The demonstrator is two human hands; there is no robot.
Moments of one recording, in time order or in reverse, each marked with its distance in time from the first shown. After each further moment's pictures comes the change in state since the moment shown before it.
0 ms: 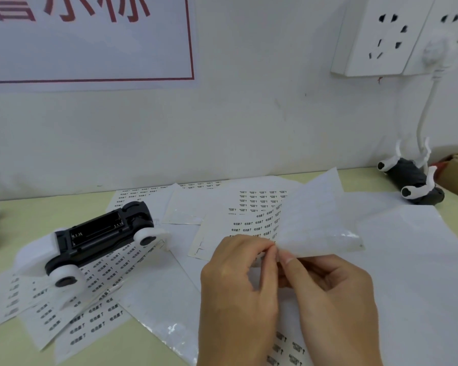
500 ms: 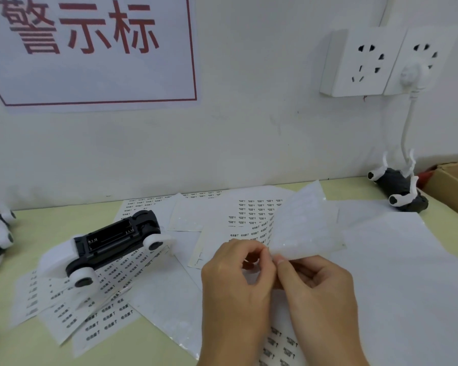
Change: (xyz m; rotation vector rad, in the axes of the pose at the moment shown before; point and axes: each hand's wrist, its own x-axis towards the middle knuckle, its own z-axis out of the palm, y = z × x) left_hand 0.001 0.005 0.000 -0.039 -0.022 -0.168; right_hand -0.002 -0.001 0.000 -0.023 -0.037 -0.008
